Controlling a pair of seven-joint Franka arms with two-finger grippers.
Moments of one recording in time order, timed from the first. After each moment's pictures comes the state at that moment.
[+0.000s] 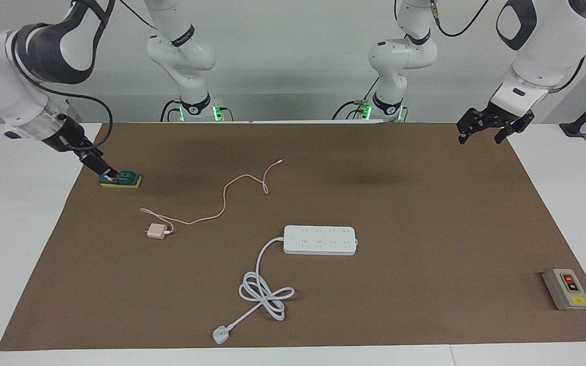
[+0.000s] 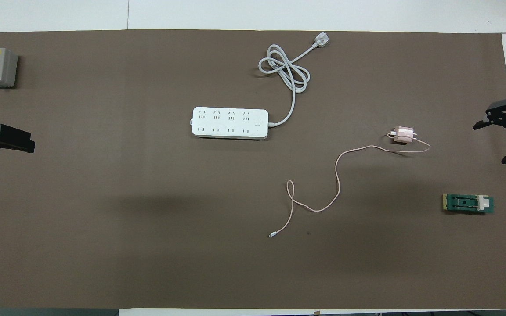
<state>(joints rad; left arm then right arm) 0.01 -0.04 -0.04 -1.66 0.01 1.57 0.06 -0.26 0.12 -0.01 -1.71 0.25 1.66 0.62</state>
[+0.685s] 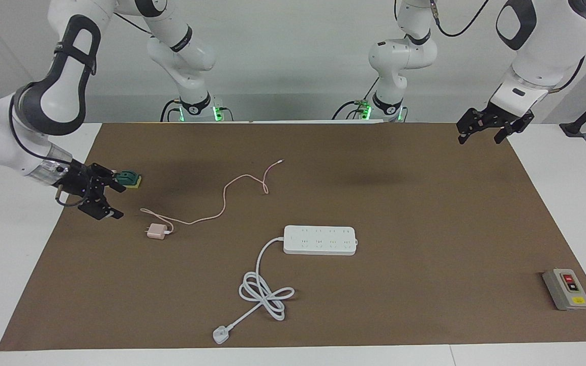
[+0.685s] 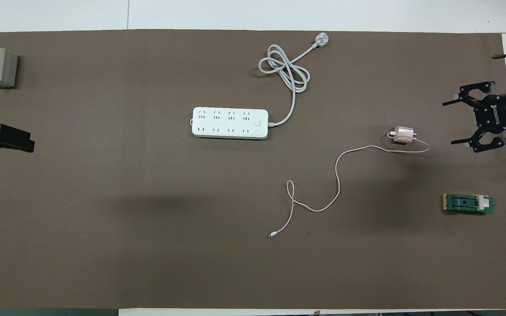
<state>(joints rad) 0.01 -0.04 -0.03 -1.66 0.01 1.58 0.06 -0.29 0.31 -0.01 -1.71 0.52 1.81 0.88</state>
